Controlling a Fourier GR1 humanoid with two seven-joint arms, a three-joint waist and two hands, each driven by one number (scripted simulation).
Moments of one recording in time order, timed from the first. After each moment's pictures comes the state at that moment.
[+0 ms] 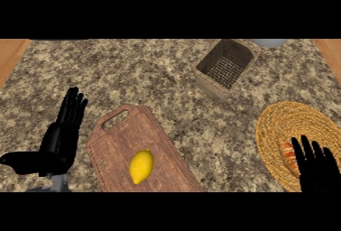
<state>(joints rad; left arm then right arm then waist) 0.00 0.17 -0.10 -1.69 0.13 0.21 -0.01 0.34 -0.48 0.30 -1.94 1.29 0.02 0.55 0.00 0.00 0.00</state>
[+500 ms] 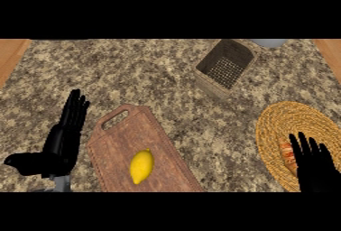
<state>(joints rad) 0.02 0.14 -0.08 -1.68 0.10 0.18 -0.01 0.29 -0.42 0.24 -1.84 1.29 0.02 0.47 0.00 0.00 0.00</state>
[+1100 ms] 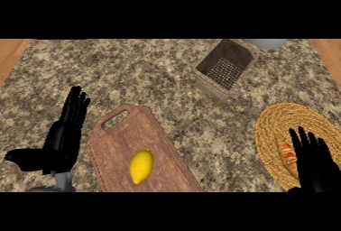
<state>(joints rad) -0.01 0.11 -0.06 -1.69 0.07 0.17 0.02 0.24 -0.37 0.16 -1.73 1.30 -0.02 0.39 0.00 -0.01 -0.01</state>
